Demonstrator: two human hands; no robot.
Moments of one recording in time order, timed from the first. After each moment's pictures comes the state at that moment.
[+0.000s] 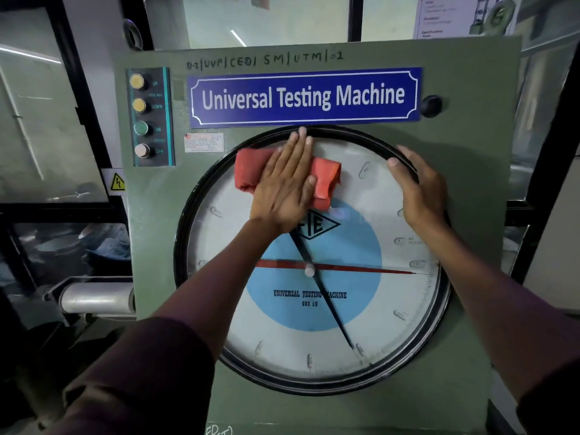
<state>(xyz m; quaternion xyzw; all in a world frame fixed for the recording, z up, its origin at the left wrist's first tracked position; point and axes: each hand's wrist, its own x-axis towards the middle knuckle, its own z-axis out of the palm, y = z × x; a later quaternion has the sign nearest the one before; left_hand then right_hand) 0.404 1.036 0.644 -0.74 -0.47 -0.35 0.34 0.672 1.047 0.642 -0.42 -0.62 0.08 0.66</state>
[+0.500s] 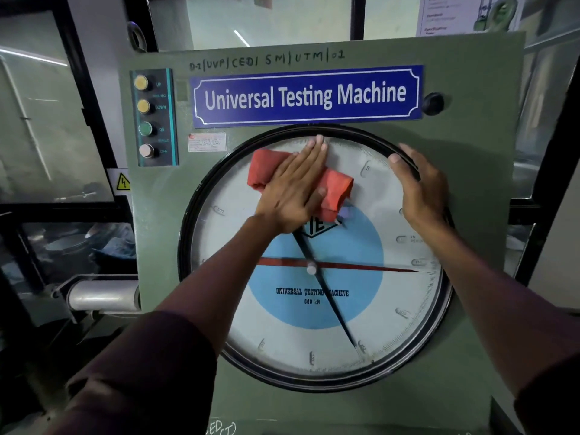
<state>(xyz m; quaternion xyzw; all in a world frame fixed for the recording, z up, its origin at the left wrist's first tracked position) 0.404 1.032 0.646 -0.80 -0.43 -0.31 0.29 0.667 1.044 0.643 -0.42 -0.61 0.07 0.67</state>
